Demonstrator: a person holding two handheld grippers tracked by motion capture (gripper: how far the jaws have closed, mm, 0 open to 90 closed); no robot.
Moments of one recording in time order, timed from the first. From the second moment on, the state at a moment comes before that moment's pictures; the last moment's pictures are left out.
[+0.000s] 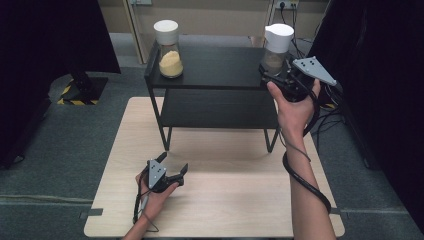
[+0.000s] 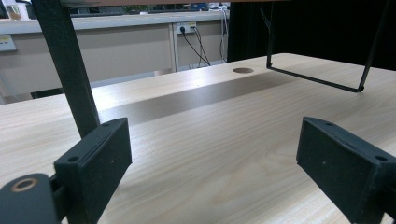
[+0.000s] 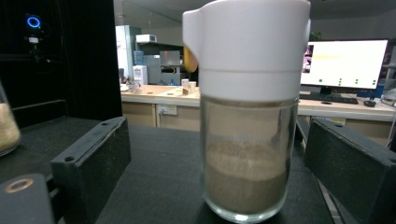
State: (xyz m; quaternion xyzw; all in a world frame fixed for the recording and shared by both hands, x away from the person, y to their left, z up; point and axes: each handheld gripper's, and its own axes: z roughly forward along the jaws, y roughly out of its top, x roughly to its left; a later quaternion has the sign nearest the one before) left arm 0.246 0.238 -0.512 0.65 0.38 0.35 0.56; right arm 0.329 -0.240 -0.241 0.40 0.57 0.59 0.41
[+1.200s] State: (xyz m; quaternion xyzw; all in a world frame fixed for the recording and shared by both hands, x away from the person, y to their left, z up) left arm 0.246 0.238 -0.512 0.65 0.38 0.35 0.56; right arm 0.297 -0.247 -0.287 0.39 0.59 0.58 0.40
